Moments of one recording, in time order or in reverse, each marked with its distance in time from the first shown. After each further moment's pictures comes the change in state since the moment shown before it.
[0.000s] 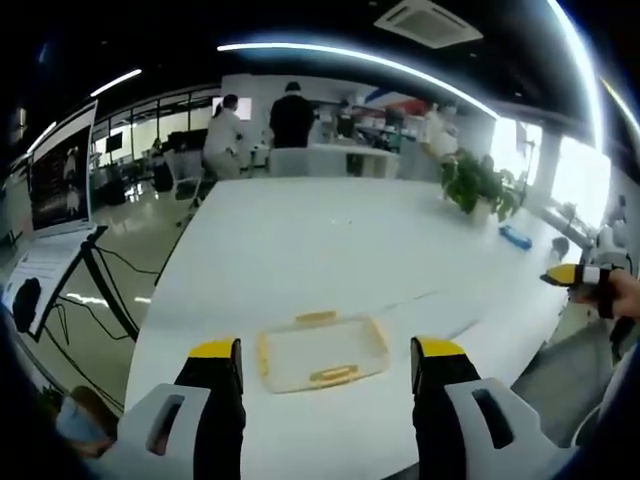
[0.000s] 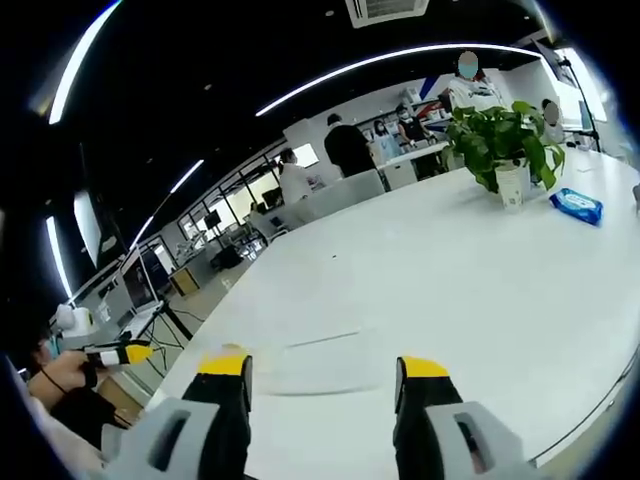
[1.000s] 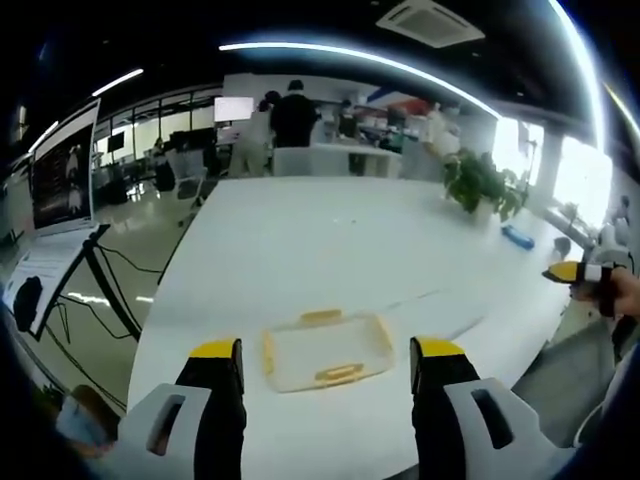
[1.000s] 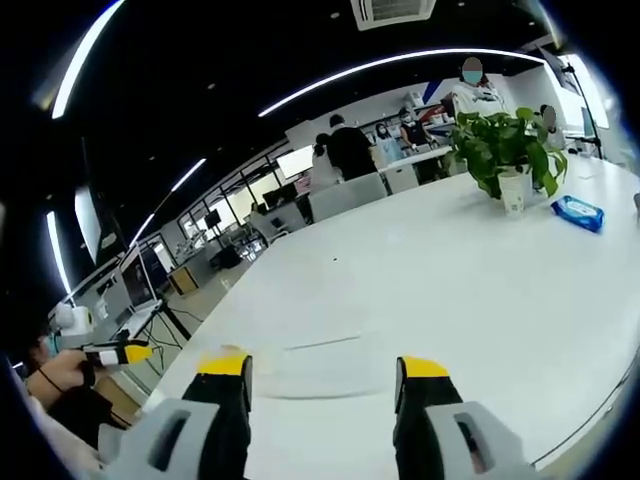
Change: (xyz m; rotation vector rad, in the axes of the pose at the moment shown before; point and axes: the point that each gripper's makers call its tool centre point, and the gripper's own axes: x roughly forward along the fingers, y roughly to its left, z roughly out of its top) left arm 0.000 0.006 -0.001 -0.002 0.001 0.007; right arm 0.002 0.003 0.004 -0.019 -0.011 -0.003
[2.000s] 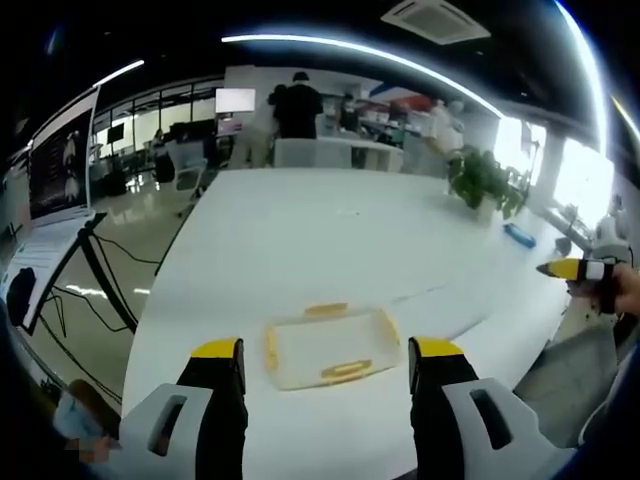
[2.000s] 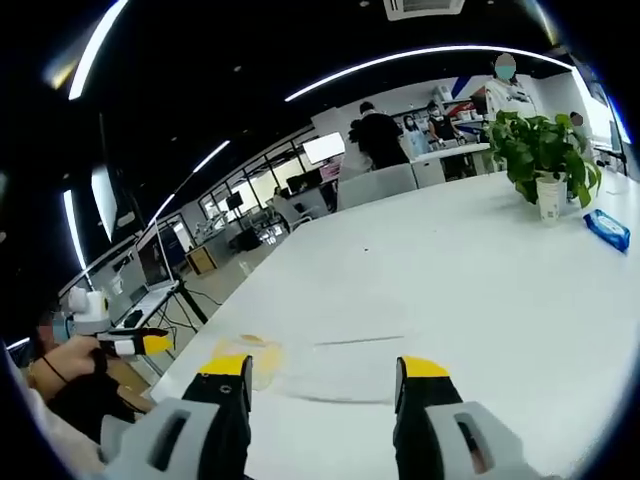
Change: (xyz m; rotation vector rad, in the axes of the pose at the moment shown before) left arm 0.014 0.012 -0.009 -0.020 0.032 -0.005; right arm 0.033 0.043 -0.005 -0.074 0.064 0.095
